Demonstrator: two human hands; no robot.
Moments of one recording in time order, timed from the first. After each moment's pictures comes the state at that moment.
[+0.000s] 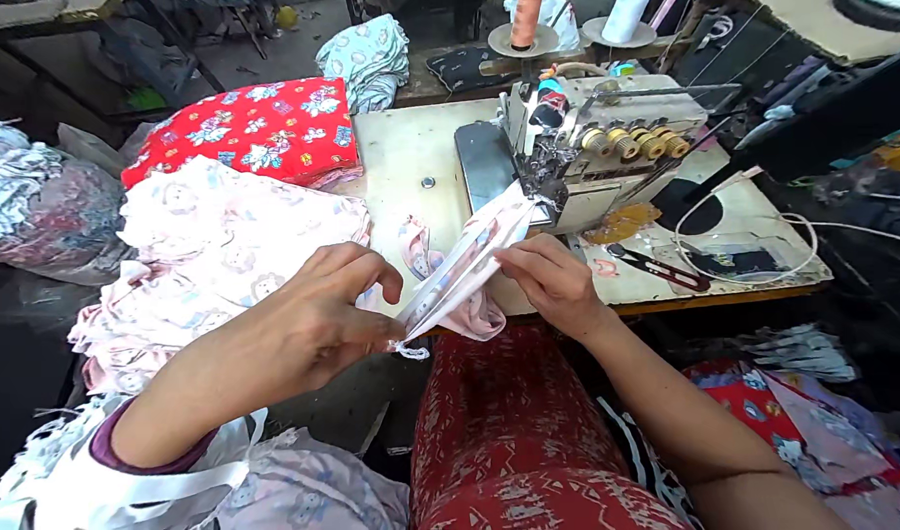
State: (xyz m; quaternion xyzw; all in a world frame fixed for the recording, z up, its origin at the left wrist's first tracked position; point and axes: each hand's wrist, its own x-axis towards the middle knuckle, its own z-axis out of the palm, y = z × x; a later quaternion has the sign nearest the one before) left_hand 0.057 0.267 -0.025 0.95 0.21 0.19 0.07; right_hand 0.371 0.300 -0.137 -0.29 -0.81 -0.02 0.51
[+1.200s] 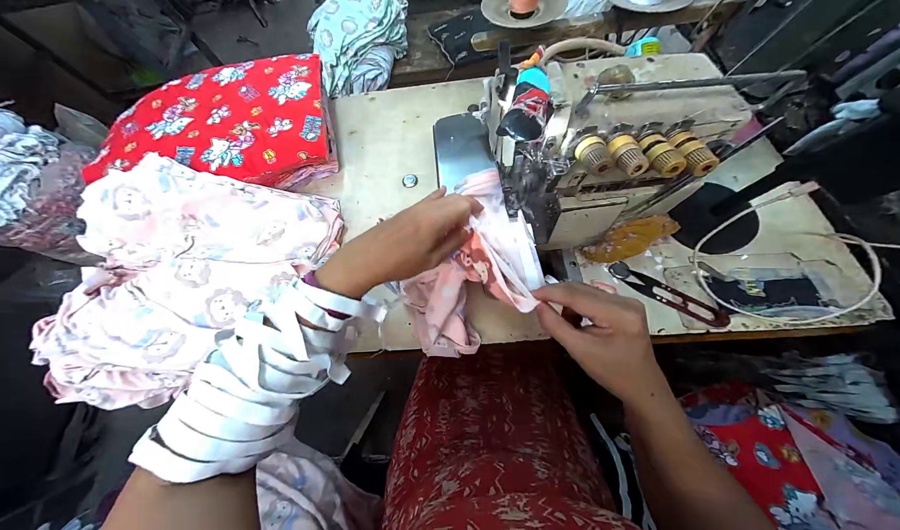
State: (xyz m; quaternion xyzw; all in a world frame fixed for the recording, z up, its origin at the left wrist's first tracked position) left_hand 0.182 0.404 -0.093 0.93 0.25 0.17 0.20; right_hand 0.432 0.288 -0.147 -0.41 -0.74 0.21 0.50
